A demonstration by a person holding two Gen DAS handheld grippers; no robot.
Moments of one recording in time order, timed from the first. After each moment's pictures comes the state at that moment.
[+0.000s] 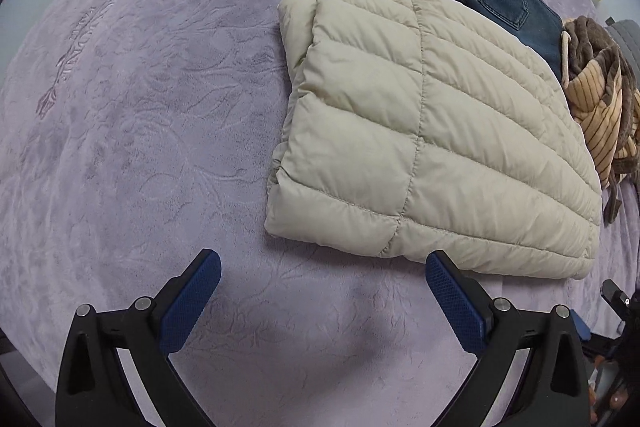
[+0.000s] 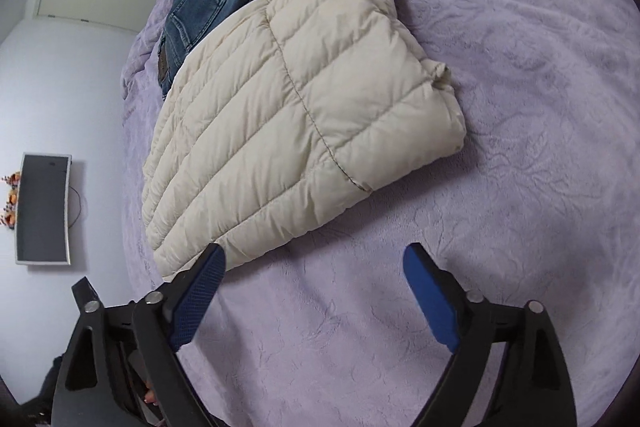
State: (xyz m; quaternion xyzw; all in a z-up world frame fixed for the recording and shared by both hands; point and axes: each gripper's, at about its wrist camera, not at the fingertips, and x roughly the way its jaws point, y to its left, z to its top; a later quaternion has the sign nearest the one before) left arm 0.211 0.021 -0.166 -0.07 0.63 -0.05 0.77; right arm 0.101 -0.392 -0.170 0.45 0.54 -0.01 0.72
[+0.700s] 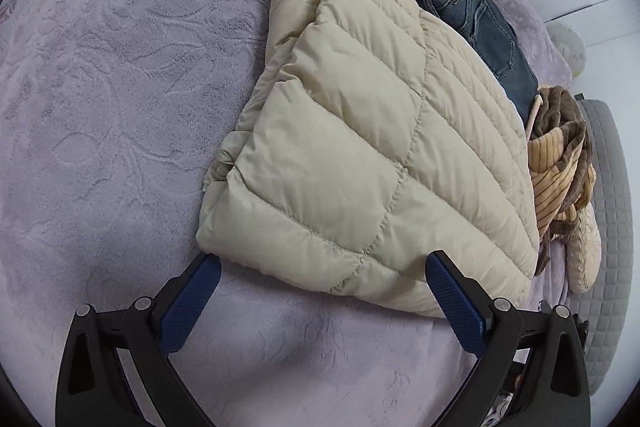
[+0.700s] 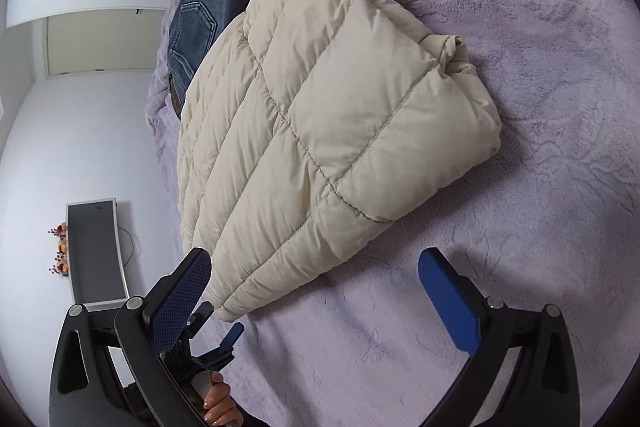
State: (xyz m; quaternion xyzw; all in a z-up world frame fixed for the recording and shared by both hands) left arm 0.222 0.043 -0.202 -0.25 0.62 -0.10 0.74; right arm 0.113 -0.405 -0.207 0.56 0.48 0.01 0.67
